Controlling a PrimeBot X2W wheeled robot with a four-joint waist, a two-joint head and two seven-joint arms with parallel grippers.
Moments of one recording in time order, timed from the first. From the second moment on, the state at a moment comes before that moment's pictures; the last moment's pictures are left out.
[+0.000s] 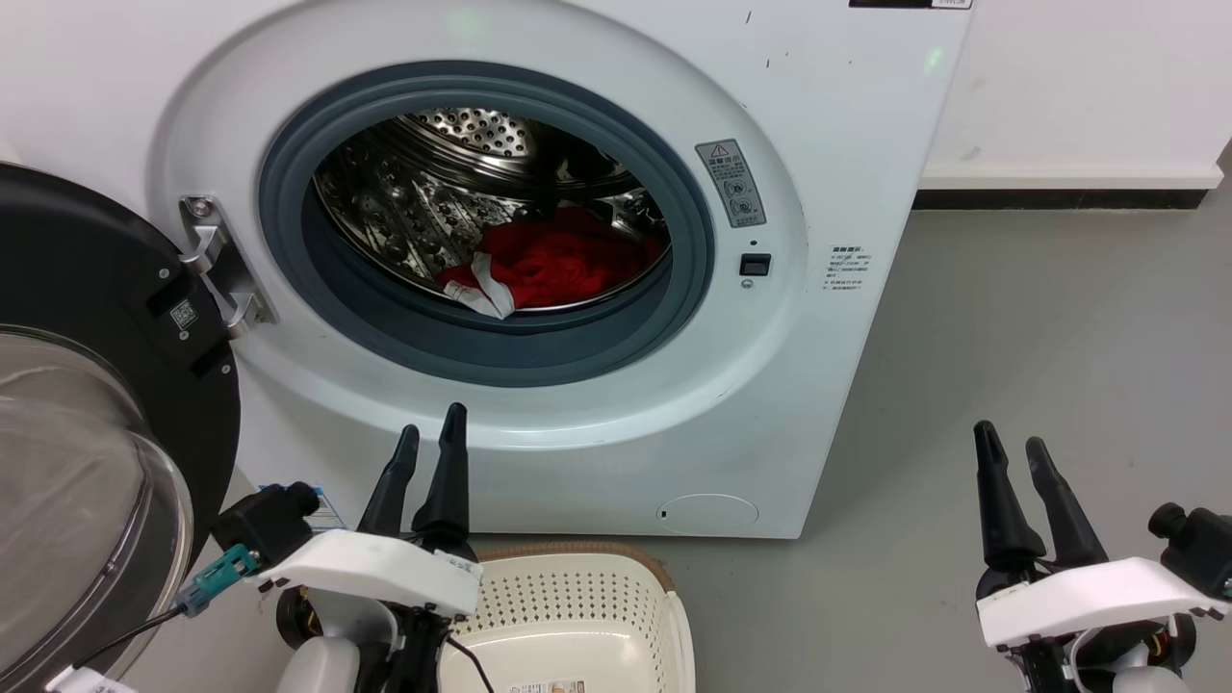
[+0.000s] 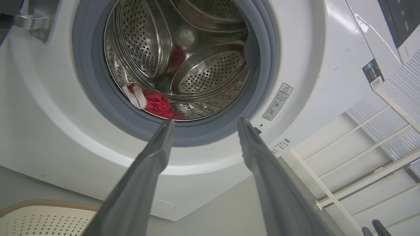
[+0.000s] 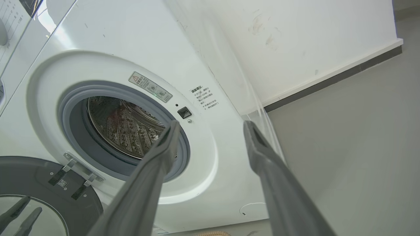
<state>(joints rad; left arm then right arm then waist) -0.14 0.05 -0.11 0.20 -0.79 -0.09 -0.11 -0.04 -0.05 -0.02 0.12 0.62 0.13 -0.11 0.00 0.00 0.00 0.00</state>
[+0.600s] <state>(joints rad) -0.16 0.05 -0.18 0.23 -0.58 -0.07 -0.16 -0.04 -0.05 -0.02 0.15 0.37 0.13 -0.16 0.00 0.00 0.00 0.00</state>
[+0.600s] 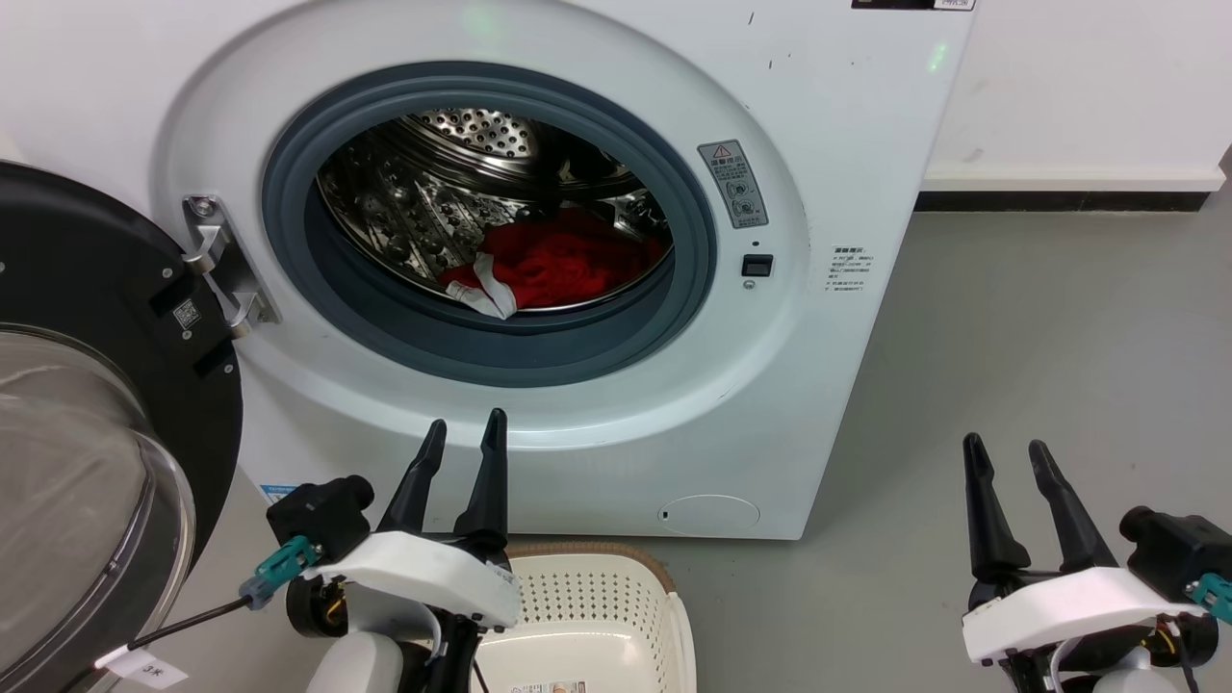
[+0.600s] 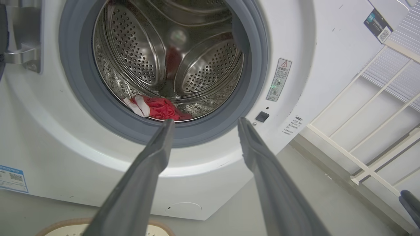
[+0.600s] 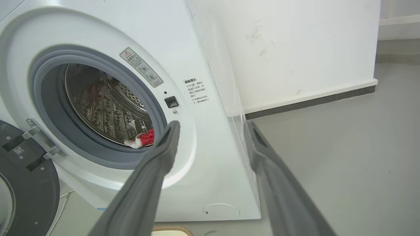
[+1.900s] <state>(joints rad) -0.17 0.05 -0.21 0.26 -0.24 -0.01 -0.25 -0.04 -0.05 -0.02 0.17 -0.02 0.13 -0.25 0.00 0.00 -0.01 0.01</state>
